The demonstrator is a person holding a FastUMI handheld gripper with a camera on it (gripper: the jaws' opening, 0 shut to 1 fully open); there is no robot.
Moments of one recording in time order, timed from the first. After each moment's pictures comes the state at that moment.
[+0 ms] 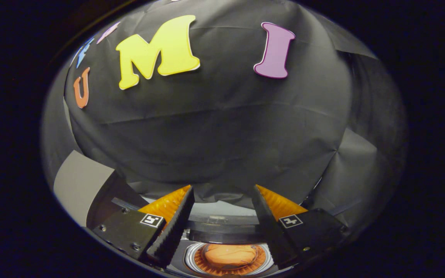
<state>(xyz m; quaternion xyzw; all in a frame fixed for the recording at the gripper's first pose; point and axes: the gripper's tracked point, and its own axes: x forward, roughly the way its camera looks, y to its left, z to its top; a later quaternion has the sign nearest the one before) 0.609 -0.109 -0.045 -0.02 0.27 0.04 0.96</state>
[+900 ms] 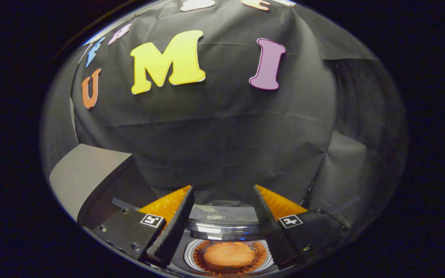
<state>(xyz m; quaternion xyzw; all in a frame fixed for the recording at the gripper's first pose) 0.542 -0.111 -0.053 -0.03 0.21 0.03 0.98</state>
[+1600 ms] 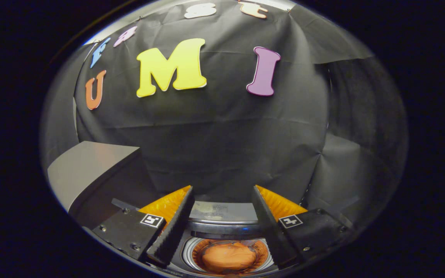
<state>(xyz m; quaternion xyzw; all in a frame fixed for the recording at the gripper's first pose) 0.512 -0.113 -0.065 -0.03 0.16 0.03 0.99</state>
